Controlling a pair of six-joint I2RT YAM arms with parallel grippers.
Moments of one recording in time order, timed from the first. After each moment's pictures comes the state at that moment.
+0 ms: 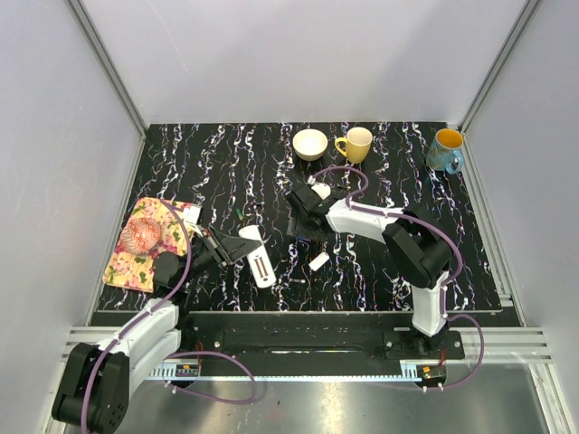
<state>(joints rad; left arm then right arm) -0.26 0.81 0.07 1.03 0.74 -1.30 0.78 1.94 1.29 -0.43 0.22 0.90</state>
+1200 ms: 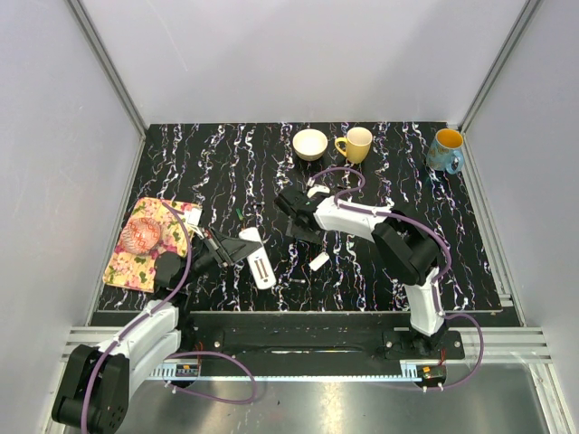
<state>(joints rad) -0.26 0.80 0.05 0.97 0.72 -1.29 0.83 2.03 1.43 -0.64 0.35 1.05</state>
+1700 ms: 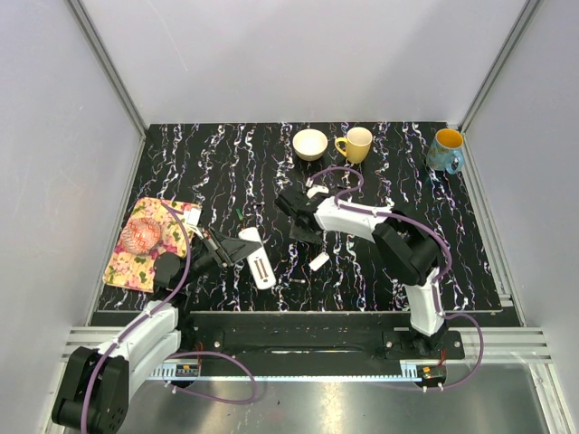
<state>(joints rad) -0.26 0.78 0.05 0.97 0.72 -1.29 0.83 2.04 1.44 -0.66 0.36 1.02</state>
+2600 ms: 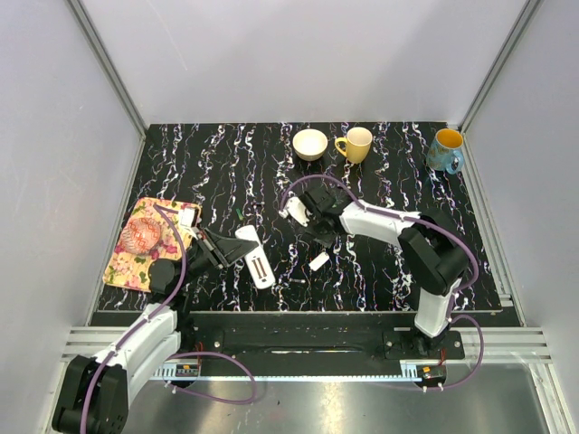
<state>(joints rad) -0.26 0.73 0.05 1.05 0.72 -1.34 0.75 1.84 1.19 -0.48 0.14 -0.44</state>
